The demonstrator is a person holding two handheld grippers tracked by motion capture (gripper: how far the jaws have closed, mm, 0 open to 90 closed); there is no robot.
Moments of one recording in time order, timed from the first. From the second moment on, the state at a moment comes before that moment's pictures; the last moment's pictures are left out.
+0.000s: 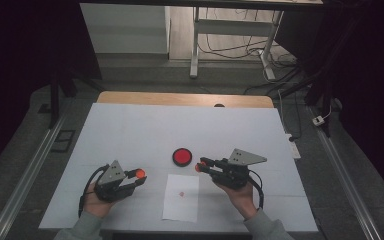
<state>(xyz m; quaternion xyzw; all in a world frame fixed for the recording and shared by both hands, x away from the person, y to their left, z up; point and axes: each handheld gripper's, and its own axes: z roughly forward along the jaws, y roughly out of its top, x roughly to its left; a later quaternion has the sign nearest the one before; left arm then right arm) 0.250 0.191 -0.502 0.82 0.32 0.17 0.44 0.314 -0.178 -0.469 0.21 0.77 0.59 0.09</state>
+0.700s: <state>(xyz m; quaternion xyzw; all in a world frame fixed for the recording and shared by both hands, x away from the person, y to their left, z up) 0.257 0.171 -0.503 0.83 0.30 0.17 0.44 0.315 -0.177 -0.470 0.21 0.77 0.59 0.09</state>
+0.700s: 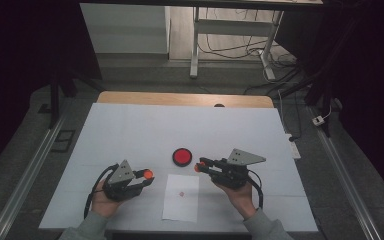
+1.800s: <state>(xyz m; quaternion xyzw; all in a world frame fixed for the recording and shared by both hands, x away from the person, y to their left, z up) 0.269 0.143 -0.498 0.84 0.28 0.16 0.44 0.313 -0.175 -0.468 0.21 0.77 0.60 0.09</state>
